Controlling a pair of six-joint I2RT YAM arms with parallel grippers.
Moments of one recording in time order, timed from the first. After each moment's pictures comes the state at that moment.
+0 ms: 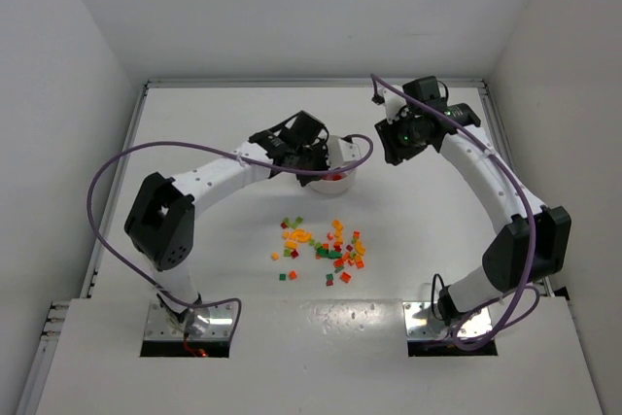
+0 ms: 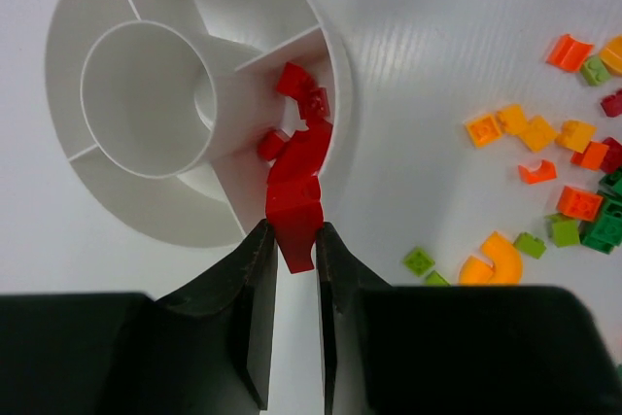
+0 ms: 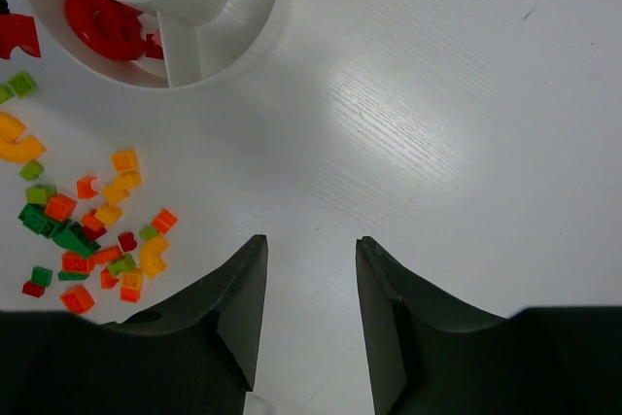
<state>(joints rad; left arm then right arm) -0.70 1.74 1.41 -0.54 0.20 0.61 0.28 1.54 1.41 -0.87 -0.12 -0.24</state>
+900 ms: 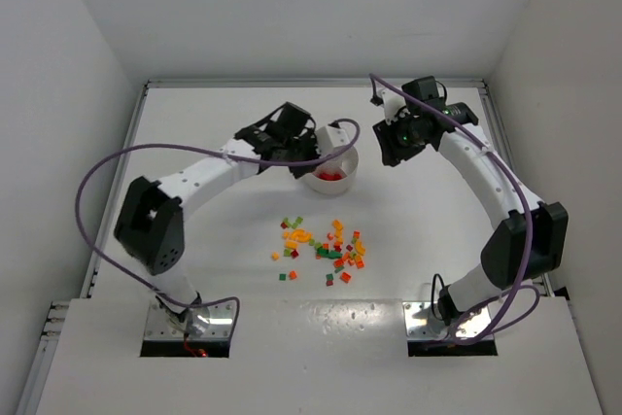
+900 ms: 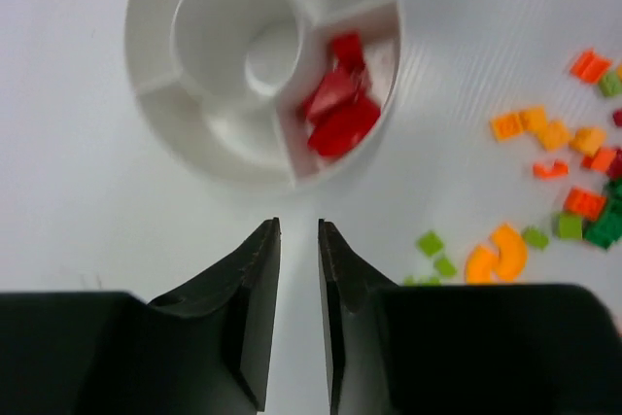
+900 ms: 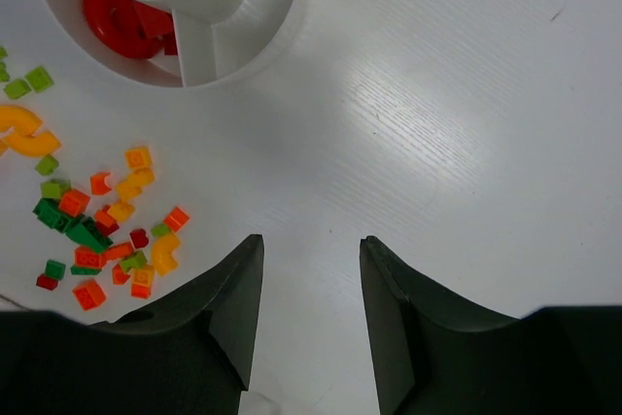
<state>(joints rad) -0.65 1.74 1.42 -0.50 0.22 0.55 0.28 1.56 1.41 -0.87 -0.15 -0.25</state>
